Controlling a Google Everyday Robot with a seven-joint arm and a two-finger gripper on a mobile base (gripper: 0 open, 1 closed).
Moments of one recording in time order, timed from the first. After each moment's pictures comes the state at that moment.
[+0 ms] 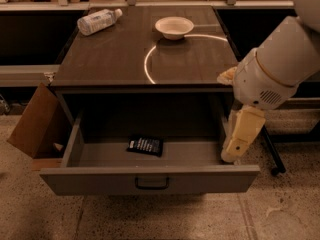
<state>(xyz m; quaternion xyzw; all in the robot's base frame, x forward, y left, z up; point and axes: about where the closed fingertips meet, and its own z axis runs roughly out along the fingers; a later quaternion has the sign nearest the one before) 0.439 -0.136 0.894 -0.64 0.74 0.07 0.18</state>
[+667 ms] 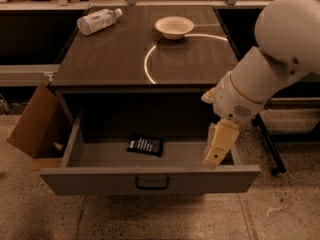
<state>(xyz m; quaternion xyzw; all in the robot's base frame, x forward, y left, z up) 0.449 -0.111 0.835 -0.63 0.75 0.13 0.16</state>
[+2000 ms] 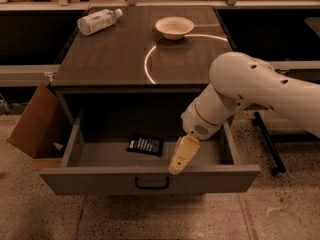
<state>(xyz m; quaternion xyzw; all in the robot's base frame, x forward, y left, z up) 0.488 -0.057 0.736 -0.59 0.78 0.16 0.16</state>
